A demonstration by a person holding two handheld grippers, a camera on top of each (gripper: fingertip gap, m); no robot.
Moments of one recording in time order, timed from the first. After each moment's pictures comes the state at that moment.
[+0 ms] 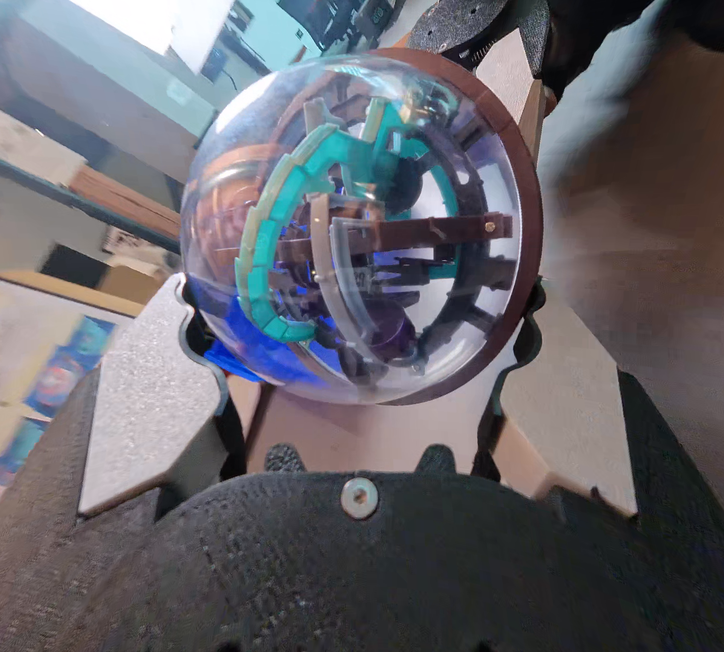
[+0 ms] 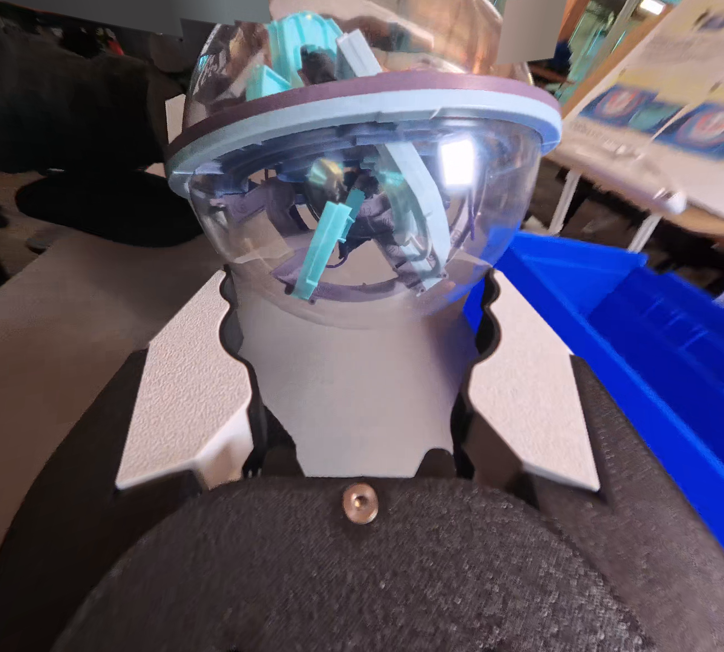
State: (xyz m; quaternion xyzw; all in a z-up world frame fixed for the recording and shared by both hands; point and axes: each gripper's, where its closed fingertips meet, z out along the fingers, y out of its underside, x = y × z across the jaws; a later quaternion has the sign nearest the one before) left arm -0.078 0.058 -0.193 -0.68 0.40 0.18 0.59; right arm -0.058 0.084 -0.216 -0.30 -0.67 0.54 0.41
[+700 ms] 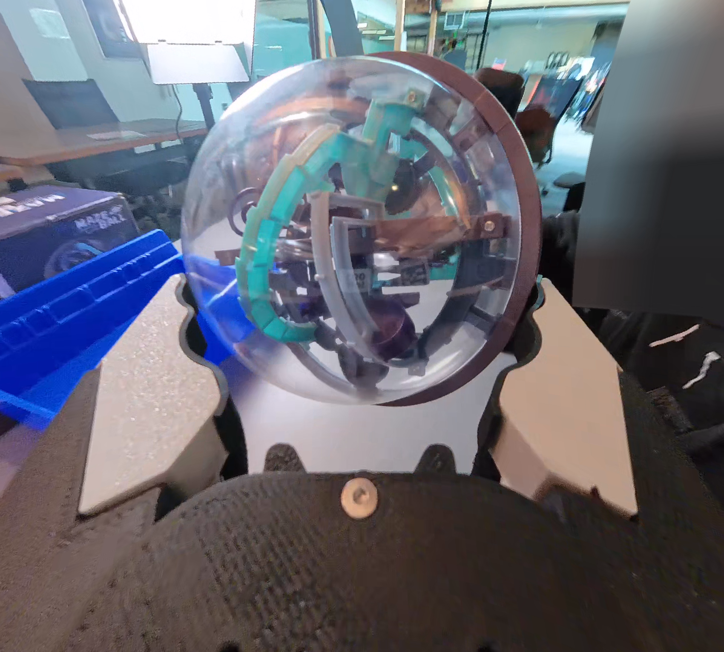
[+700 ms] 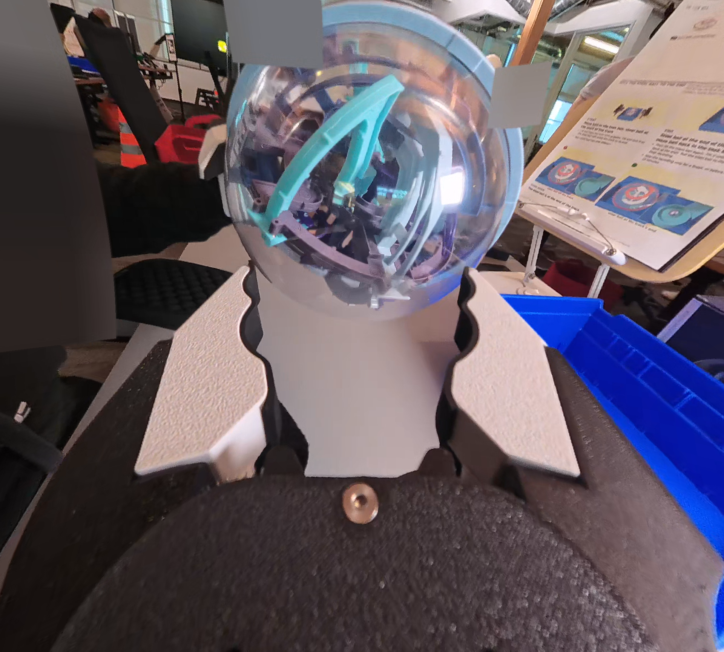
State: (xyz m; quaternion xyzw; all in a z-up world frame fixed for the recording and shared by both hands) left arm -0.059 0.030 -0.110 -0.69 0.21 -0.20 0.67; right arm -0.016 0.058 -0.127 -0.32 -0.63 0.56 0.44
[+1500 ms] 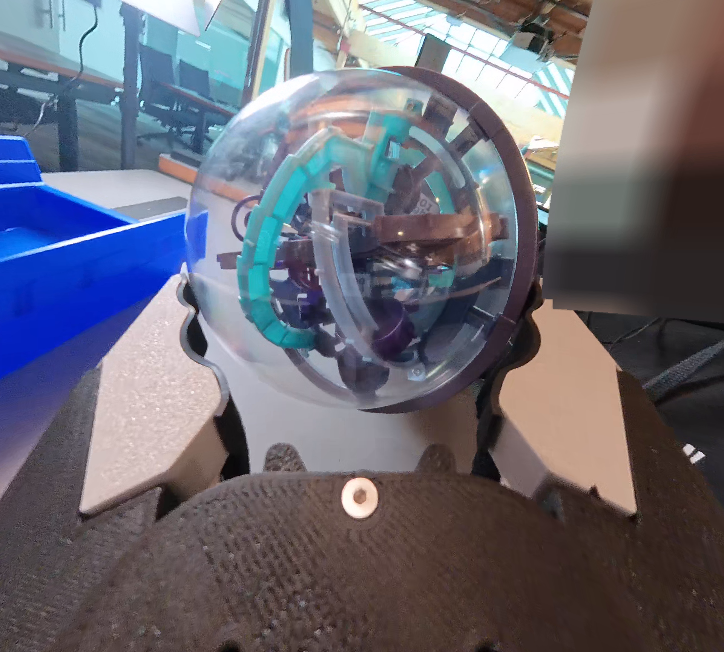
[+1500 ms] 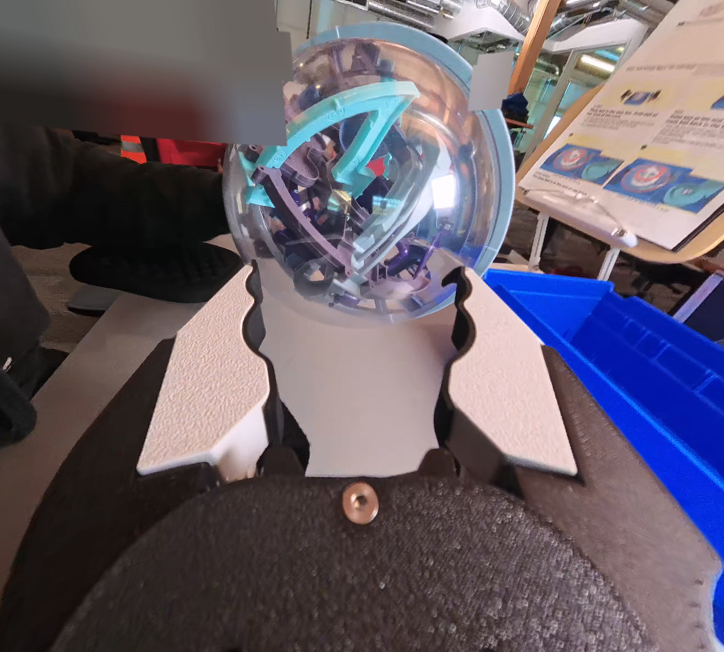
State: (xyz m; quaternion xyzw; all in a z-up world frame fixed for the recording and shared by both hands) left arm -0.062 0.035 -0.151 -0.65 0.13 -0.40 0.63; right arm -0.016 0.066 -0.168 -0.30 -0.62 0.57 0.45
